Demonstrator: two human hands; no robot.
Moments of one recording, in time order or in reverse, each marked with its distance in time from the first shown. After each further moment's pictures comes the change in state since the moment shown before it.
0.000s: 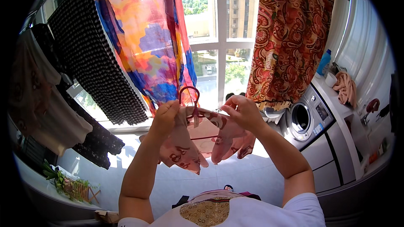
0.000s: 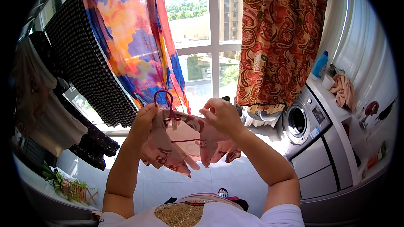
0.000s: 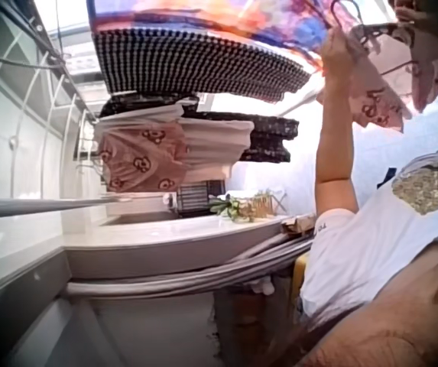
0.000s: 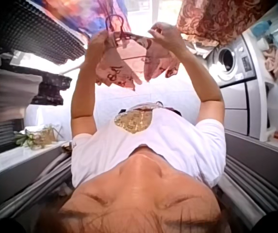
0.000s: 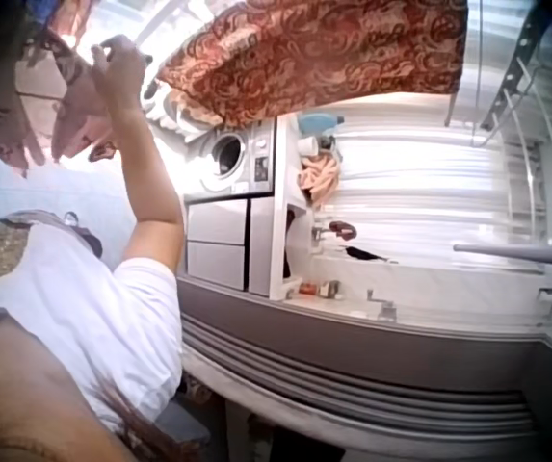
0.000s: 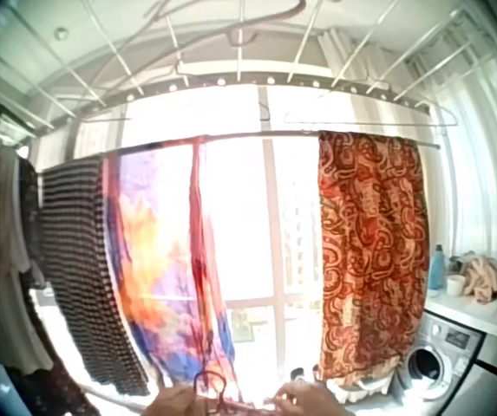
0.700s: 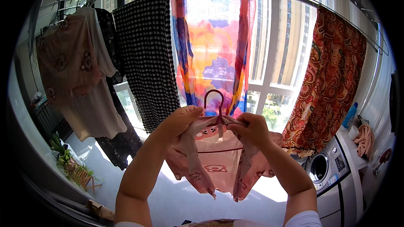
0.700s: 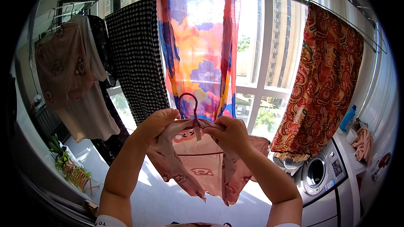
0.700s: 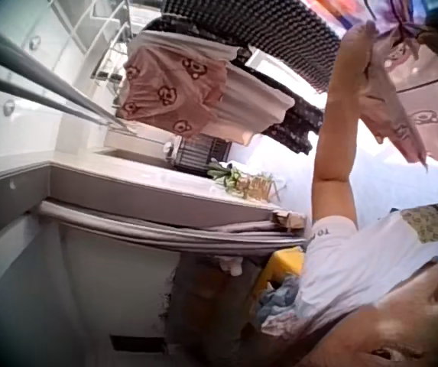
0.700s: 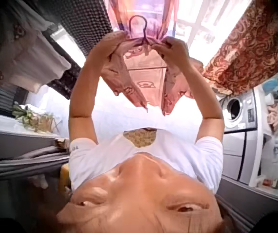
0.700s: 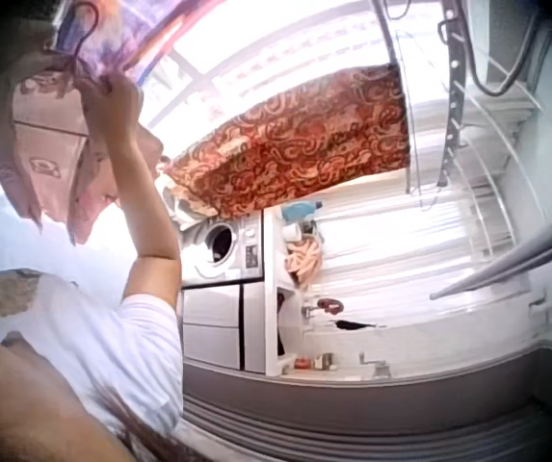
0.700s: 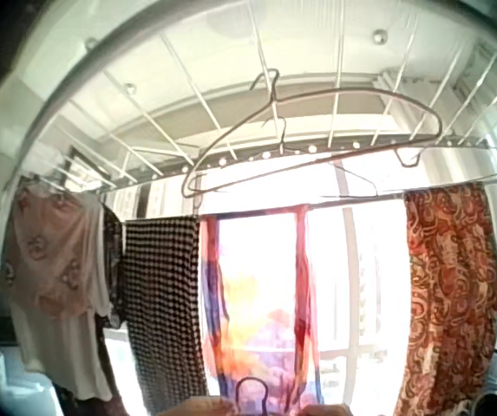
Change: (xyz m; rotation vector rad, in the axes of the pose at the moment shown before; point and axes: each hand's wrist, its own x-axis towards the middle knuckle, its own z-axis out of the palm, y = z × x) left_hand -0.044 0.130 -0.088 0.001 -0.049 0.007; right_hand 0.063 -0.138 0.041 0.209 -0.035 -0.214
